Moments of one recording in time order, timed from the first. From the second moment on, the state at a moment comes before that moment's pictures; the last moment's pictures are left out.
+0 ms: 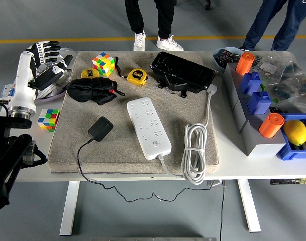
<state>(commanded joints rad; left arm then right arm) -0.33 0.24 -1.25 -1.21 1.29 0.39 -0.28 -0.05 -0.31 0.92 0.41 -0.51 -0.14 0.14</state>
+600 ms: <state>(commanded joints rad) -0.32 0.24 -1.27 -1.18 1.28 0.38 -0.28 -0.05 -0.31 0.93 0.41 -0.51 -0.14 0.15</state>
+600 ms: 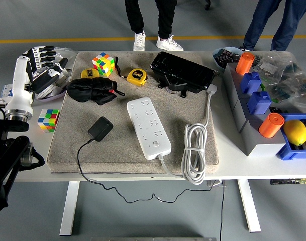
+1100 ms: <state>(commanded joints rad) -0.32 0.24 -1.27 -1.17 1.26 0.37 -0.28 -0.05 -0.30 0.93 0.41 -0.51 -0.14 0.15</state>
